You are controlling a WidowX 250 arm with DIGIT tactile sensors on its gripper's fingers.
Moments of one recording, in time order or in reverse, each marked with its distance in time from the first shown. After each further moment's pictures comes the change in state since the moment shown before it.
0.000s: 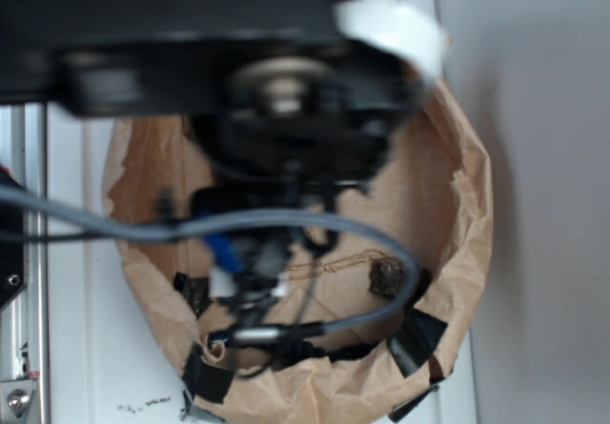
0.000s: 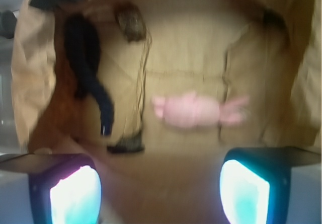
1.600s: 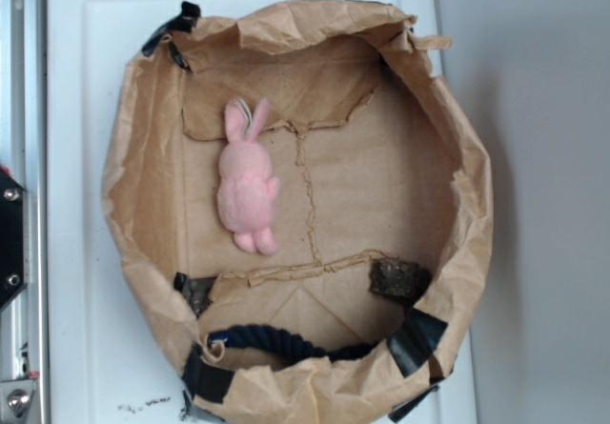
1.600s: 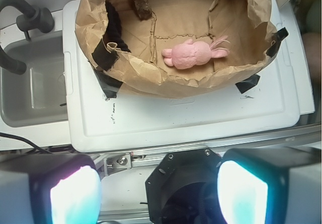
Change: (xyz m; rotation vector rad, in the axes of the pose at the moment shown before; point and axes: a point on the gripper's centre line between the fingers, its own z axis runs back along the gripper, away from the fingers) arm -0.137 -0.057 0.069 0.026 -0.126 0.151
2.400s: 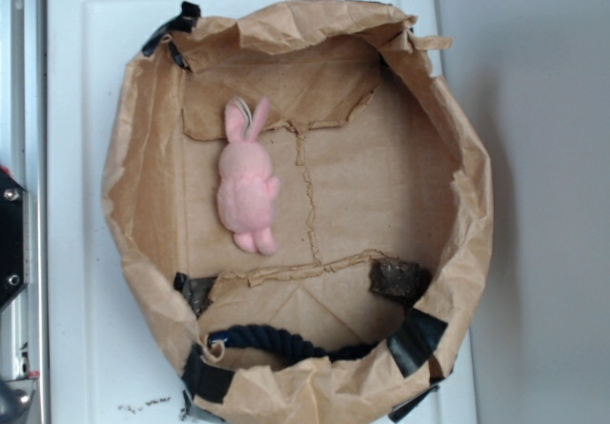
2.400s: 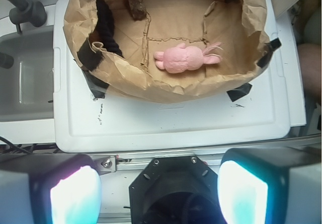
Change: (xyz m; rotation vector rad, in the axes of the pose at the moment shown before) arm 0.014 0.015 -0.009 0.010 0.019 -0.028
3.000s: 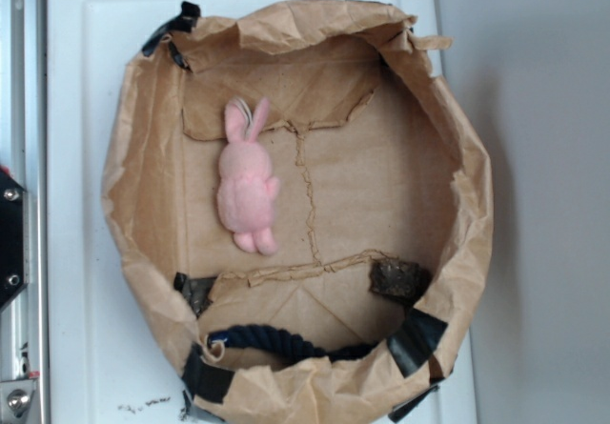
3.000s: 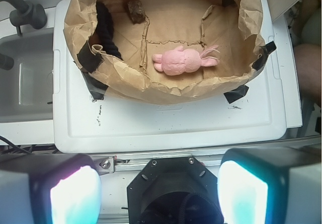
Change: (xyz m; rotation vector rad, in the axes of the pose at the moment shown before) arm -0.007 0.003 0.008 0.012 -0.035 -0.014
